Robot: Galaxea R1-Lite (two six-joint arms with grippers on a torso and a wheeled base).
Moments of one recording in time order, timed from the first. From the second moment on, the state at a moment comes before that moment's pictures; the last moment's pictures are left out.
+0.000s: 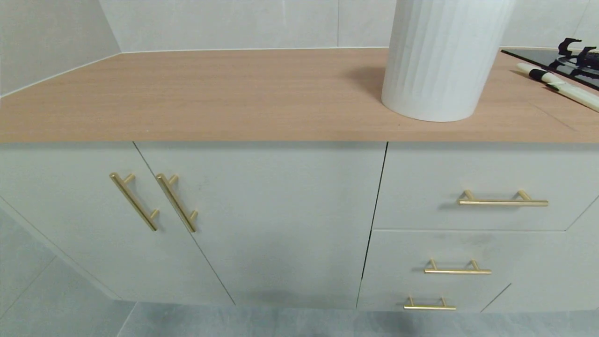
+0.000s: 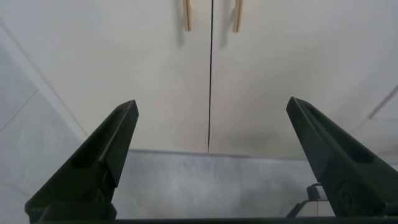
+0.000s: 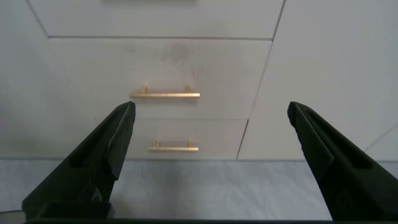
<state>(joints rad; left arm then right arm) 0.00 0.00 0.00 0.00 0.02 0.00 0.00 0.00 0.00 0.00 -0.05 -0.02</state>
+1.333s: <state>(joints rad) 0.00 0.00 0.00 0.00 0.02 0.00 0.00 0.00 0.00 0.00 -0.05 -0.02</state>
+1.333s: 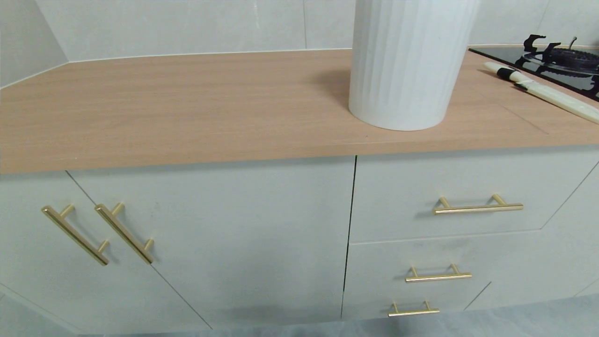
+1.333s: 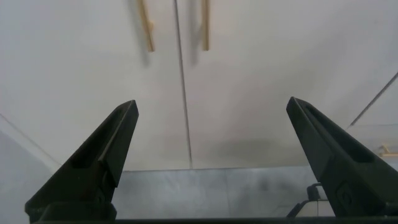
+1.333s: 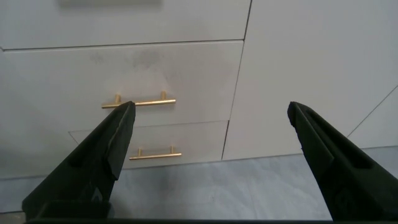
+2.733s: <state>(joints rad) 0.00 0.00 0.00 0.00 0.02 0.00 0.00 0.00 0.00 0.00 -0.05 -0.02</state>
